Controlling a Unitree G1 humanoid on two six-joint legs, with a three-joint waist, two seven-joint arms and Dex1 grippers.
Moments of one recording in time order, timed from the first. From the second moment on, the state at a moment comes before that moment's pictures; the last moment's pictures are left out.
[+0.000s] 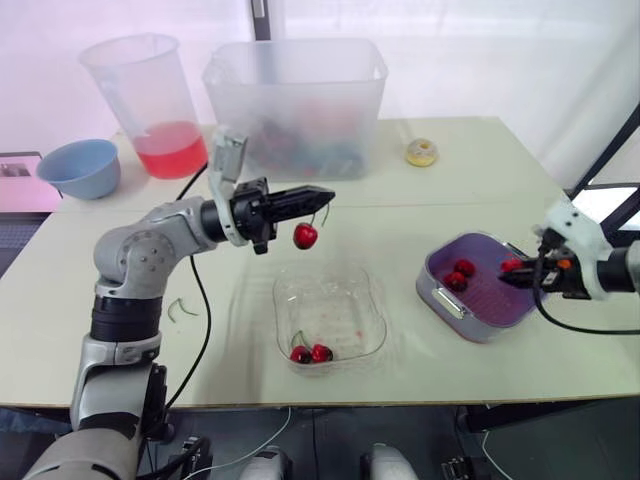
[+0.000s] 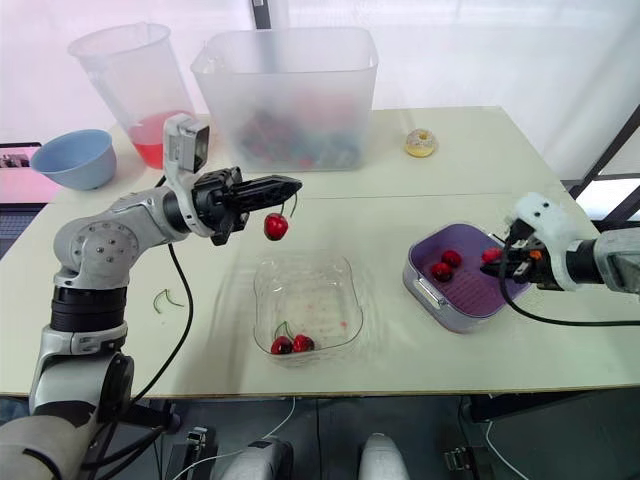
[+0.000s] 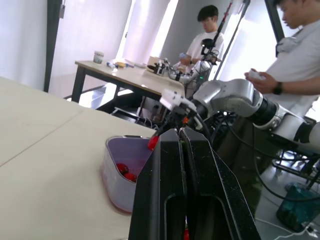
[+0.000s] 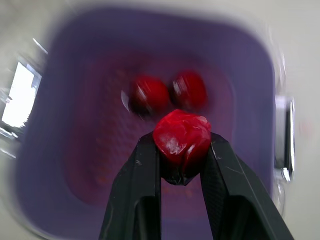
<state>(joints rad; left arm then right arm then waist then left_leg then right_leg) -0.83 0.47 0.10 -0.02 -0.91 0.86 -1.01 -0.37 -1.30 -0.03 -0.03 0.48 0.81 1.00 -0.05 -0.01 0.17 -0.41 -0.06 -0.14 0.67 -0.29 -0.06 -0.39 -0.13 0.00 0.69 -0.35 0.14</state>
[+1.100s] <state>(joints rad) -0.87 0.43 0.11 -0.02 -0.92 0.83 -0.97 -0.81 -0.44 -0.34 -0.24 1.16 1.38 0.47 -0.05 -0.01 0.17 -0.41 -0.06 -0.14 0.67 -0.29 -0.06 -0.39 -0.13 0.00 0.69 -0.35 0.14</state>
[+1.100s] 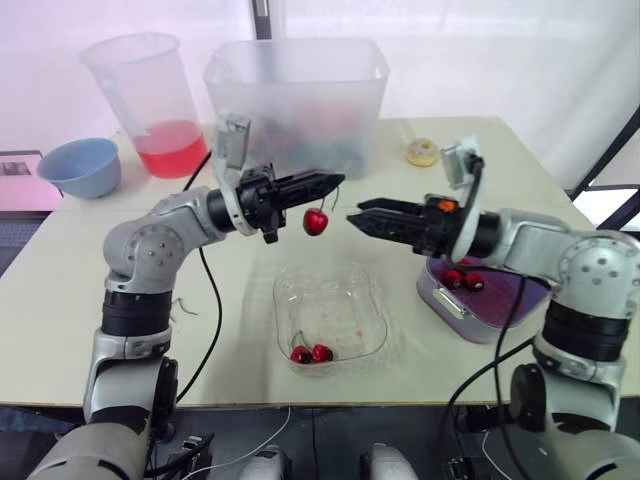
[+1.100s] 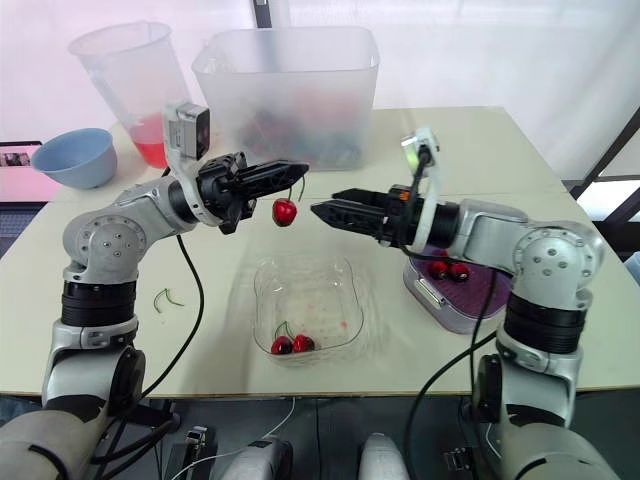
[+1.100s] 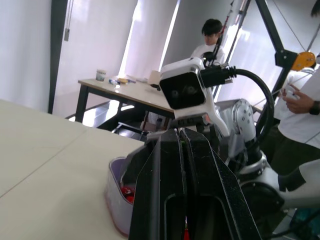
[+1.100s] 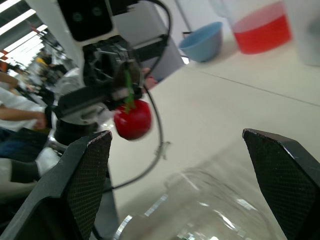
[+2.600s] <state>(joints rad) -0.87 0.45 0.11 -0.02 -0.93 0.83 -0.97 -0.79 -0.30 -0.14 -0.25 1.35 1.22 0.23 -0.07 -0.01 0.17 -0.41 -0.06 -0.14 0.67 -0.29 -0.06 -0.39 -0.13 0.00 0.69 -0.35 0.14</state>
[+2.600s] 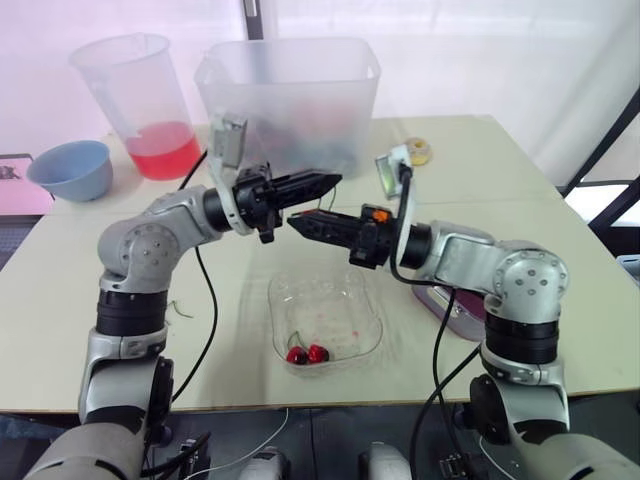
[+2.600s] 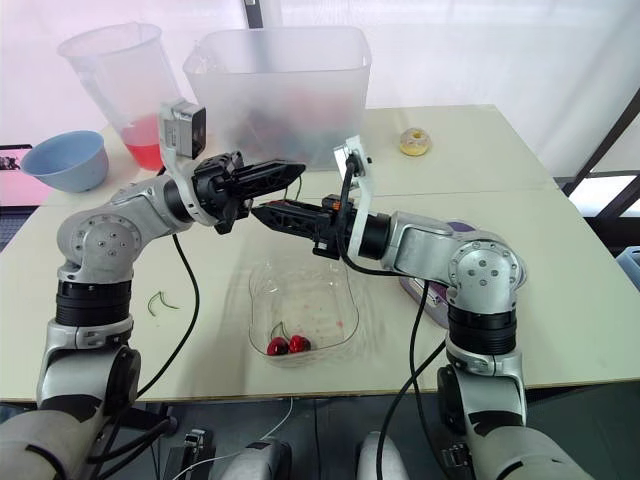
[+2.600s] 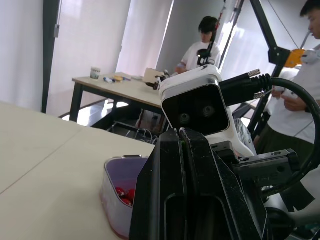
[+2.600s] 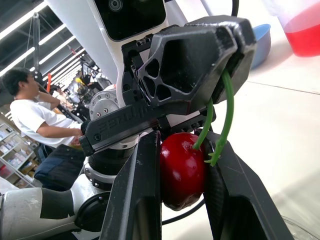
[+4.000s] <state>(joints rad) -0.84 0.51 0.15 -0.02 -0.94 0.84 -0.95 -0.34 -1.38 -0.01 -0.03 0.59 0.79 1.06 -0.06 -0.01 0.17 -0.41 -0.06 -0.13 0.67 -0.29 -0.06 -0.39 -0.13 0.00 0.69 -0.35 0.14</state>
